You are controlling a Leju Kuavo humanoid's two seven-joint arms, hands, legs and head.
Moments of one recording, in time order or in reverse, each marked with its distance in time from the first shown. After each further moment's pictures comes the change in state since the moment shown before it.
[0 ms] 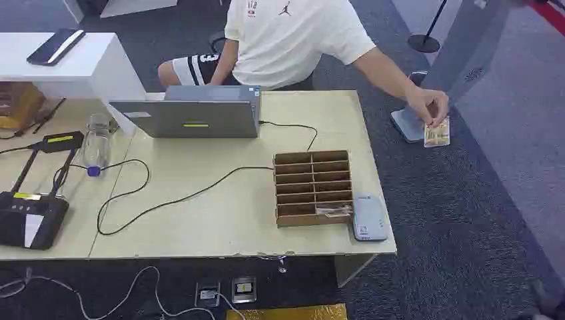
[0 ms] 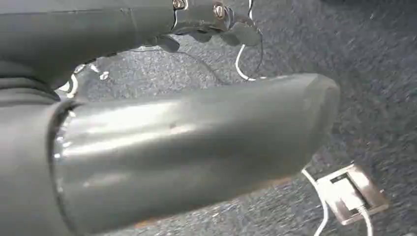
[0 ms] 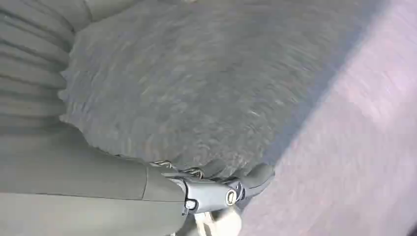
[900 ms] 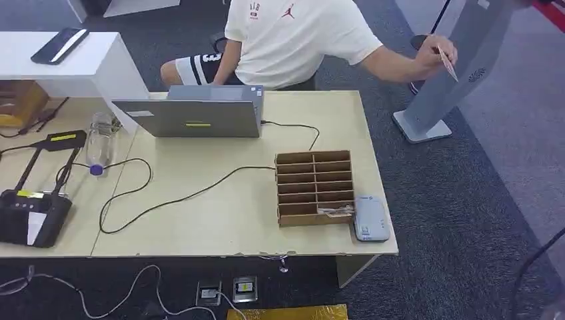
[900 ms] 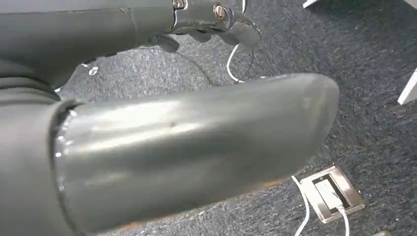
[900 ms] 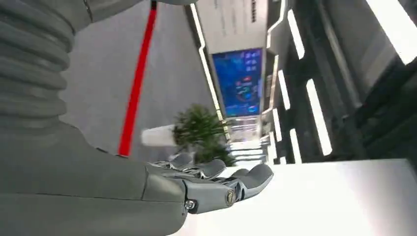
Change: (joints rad) left arm 0.012 -0.028 -0.005 0.000 0.029 0.056 -0.062; right arm -0.361 -0.165 0.359 -0.916 0.017 -0.122 0.086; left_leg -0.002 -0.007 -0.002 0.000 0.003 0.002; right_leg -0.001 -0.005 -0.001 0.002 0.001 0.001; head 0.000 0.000
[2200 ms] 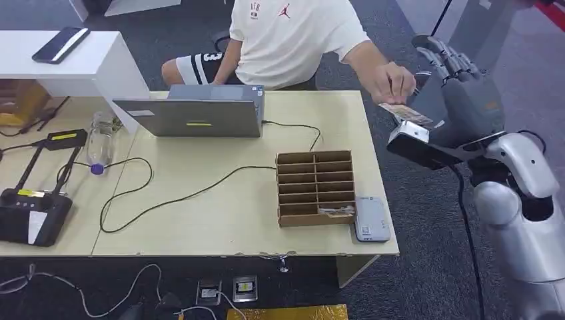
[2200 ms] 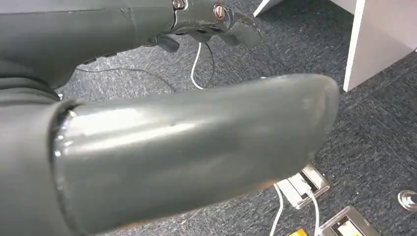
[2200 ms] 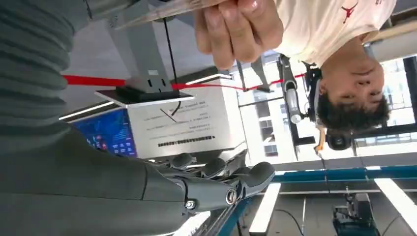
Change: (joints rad) left arm -0.060 -0.012 -0.093 -0.010 -0.092 -0.031 0.019; right arm 0.123 0.081 0.646 -0.349 0.817 0.739 0.016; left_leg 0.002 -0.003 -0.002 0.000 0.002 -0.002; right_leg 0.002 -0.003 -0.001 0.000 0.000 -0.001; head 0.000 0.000
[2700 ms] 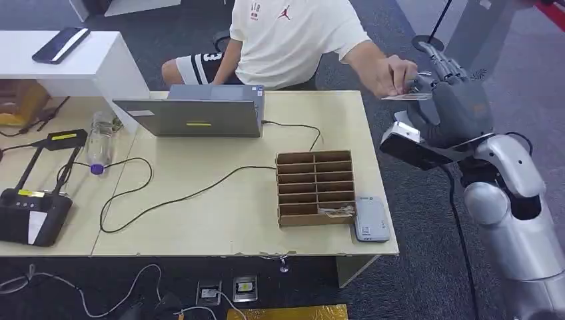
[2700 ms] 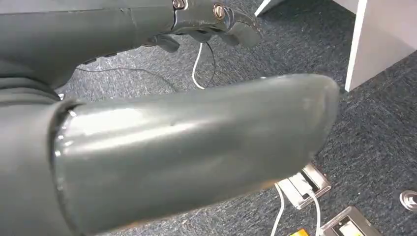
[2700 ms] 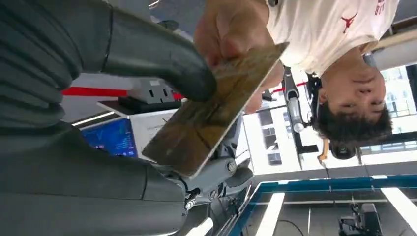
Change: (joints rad) left arm 0.000 0.000 0.000 0.000 0.000 0.000 0.002; right arm -0.005 0.013 0.032 0.029 -0.013 -0.009 0.023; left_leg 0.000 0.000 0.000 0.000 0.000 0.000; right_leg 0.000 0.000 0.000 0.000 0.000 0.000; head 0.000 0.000
